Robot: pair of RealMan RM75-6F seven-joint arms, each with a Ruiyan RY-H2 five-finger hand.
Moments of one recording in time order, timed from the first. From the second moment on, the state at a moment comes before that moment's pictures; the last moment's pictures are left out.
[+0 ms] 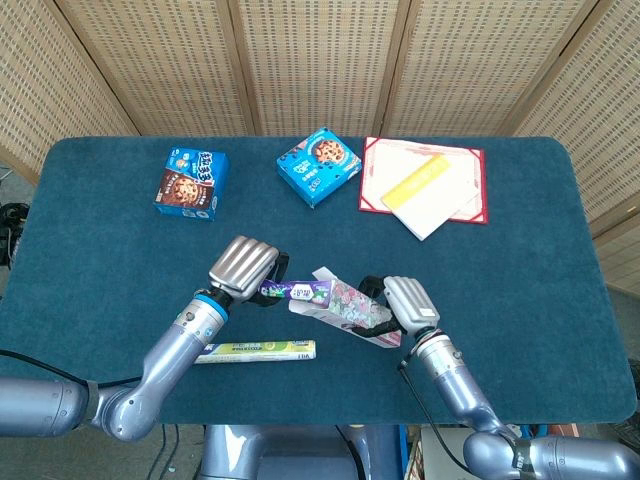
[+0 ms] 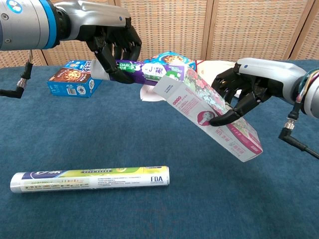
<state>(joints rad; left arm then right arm) -1.10 -1.28 -0.21 -2.01 0.57 1.08 0.63 0.65 -1.44 0.23 -1.86 -0.95 1.06 -0.18</state>
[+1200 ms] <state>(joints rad) -1.29 -1.09 -0.27 -2.12 0.17 0.97 0.69 0.66 -1.46 0.22 -1.86 -0.95 1.06 -0.20</state>
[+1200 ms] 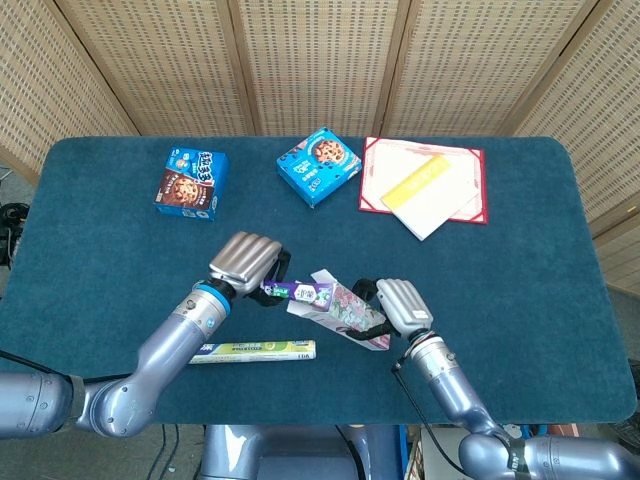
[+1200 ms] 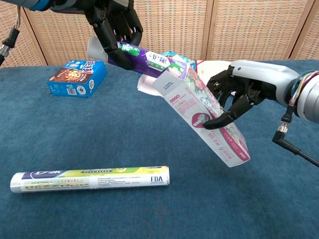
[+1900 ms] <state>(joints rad) -1.39 -1.16 -0.23 -2.11 0.11 1.06 0.73 0.66 -1.46 0.22 -1.89 -0.98 1.07 -0.21</state>
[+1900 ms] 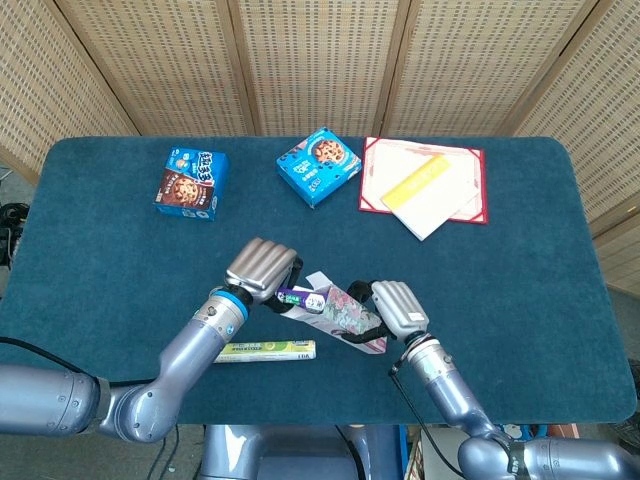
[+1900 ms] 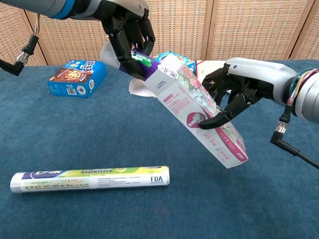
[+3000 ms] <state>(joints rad) -1.25 -1.27 -0.24 -2.06 0.49 1.15 0.57 0.66 -1.42 0.25 -1.89 -0.97 1.08 -0.18</state>
